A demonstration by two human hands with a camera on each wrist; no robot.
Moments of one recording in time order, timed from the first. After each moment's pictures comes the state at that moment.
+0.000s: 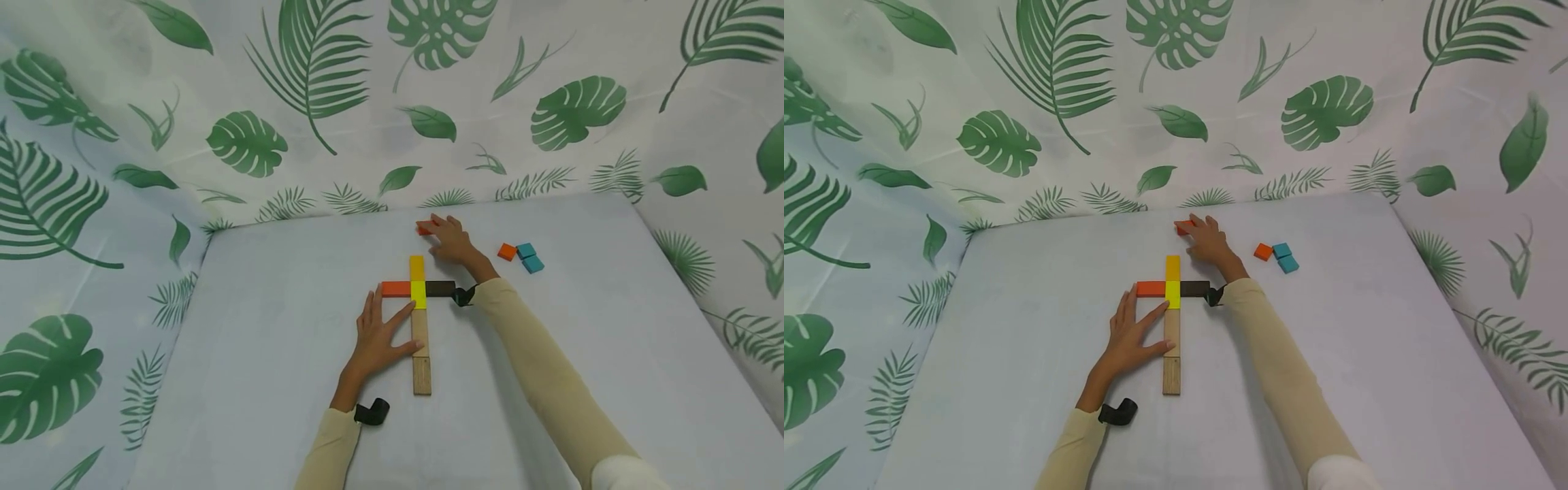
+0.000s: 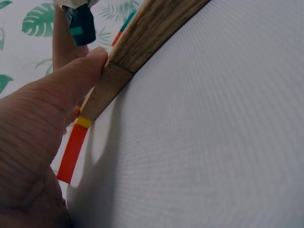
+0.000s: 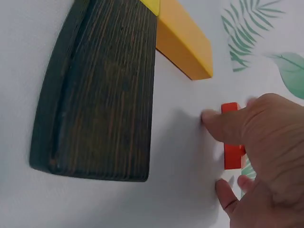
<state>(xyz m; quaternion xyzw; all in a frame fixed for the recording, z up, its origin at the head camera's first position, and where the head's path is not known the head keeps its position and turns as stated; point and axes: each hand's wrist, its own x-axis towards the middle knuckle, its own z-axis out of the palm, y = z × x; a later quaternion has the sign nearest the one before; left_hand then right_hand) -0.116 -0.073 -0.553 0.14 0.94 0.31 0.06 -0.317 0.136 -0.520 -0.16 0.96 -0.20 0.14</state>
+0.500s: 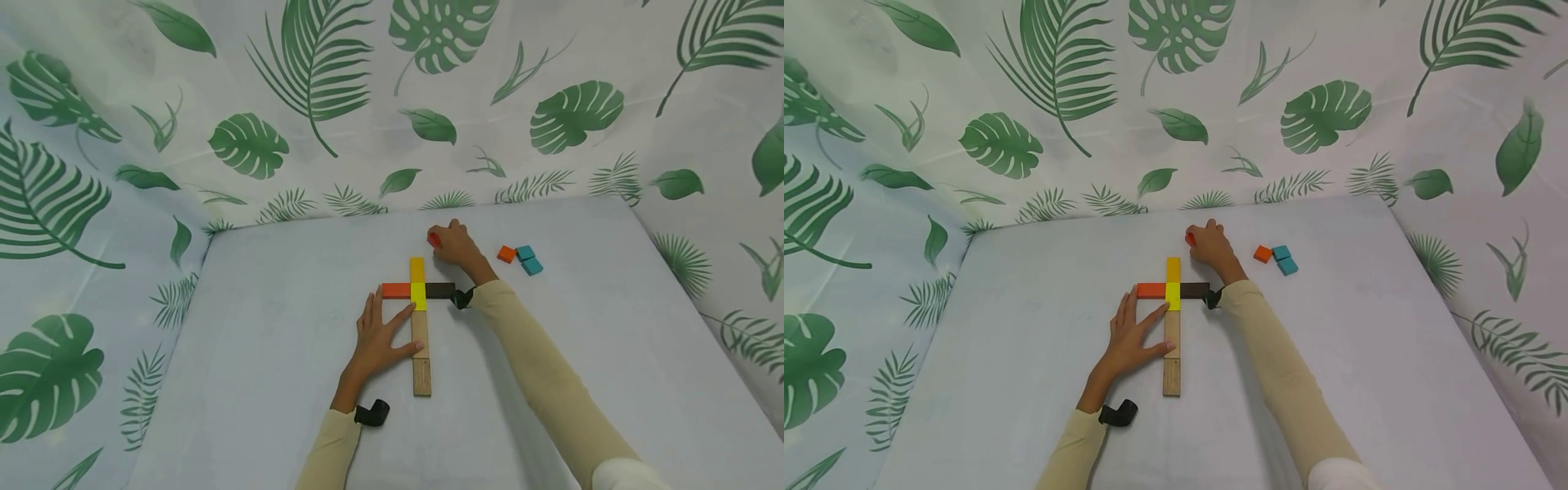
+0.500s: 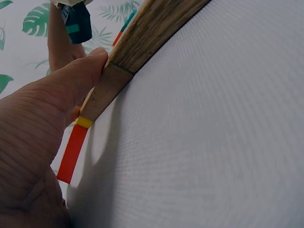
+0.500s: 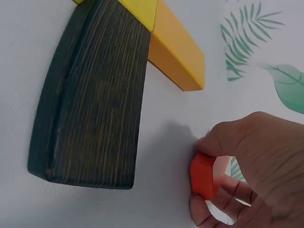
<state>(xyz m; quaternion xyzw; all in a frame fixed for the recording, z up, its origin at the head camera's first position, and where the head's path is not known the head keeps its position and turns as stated) -0.115 -0.074 -0.551 0.15 0.94 0.30 0.05 -0.306 0.133 -0.508 -0.10 0.97 -0.18 0.13</state>
